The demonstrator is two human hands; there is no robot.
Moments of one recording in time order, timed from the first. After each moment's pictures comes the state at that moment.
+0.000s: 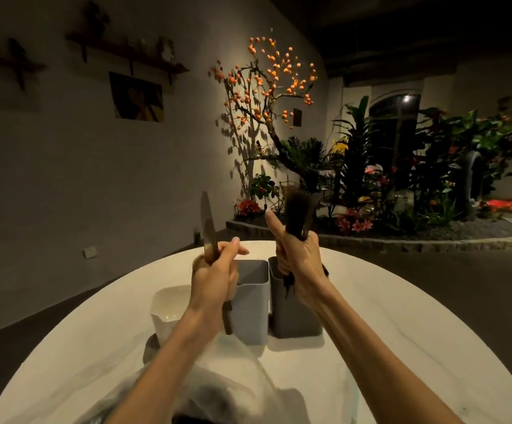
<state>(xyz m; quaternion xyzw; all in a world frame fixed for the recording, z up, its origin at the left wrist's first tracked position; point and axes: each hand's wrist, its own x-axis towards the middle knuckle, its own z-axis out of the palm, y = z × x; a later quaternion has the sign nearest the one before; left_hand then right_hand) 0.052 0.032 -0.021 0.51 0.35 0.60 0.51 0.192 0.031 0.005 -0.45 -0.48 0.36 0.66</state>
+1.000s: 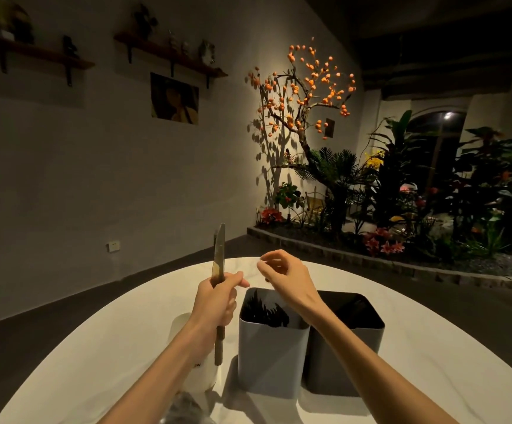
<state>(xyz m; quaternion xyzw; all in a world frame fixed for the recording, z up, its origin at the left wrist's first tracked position) 0.004 0.147 -0.044 0.47 0.46 0.54 0.53 0.166 0.185 -0.038 -0.52 -0.66 0.22 0.50</state>
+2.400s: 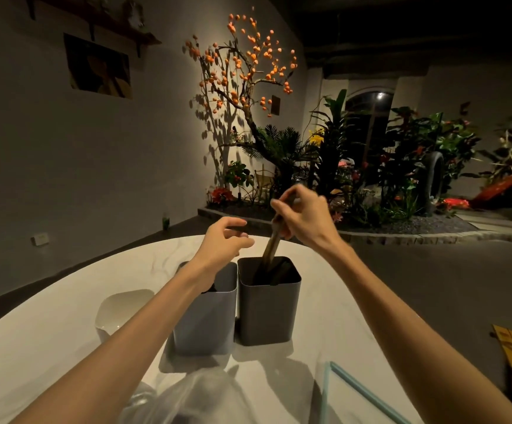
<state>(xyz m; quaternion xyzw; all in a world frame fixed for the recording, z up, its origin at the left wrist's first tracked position) 0.111 0.131 0.005 0.67 0.40 0.43 0.46 0.292 0.101 0.042 -0.55 -0.64 0.08 0.54</state>
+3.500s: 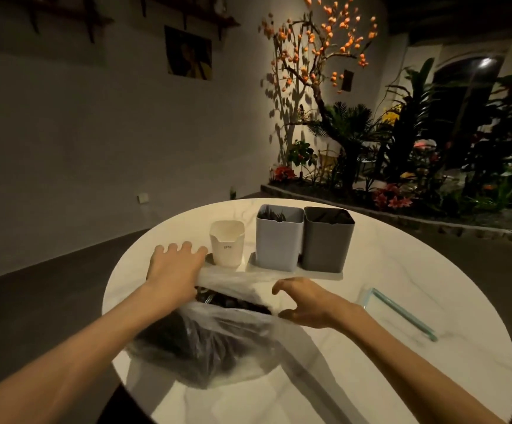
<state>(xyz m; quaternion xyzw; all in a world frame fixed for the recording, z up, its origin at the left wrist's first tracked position) -0.099 -0.062 -0.066 0.76 0.63 -0.04 -0.16 0.167 -0.066 -0.108 -0.53 -0.84 0.09 0.05</state>
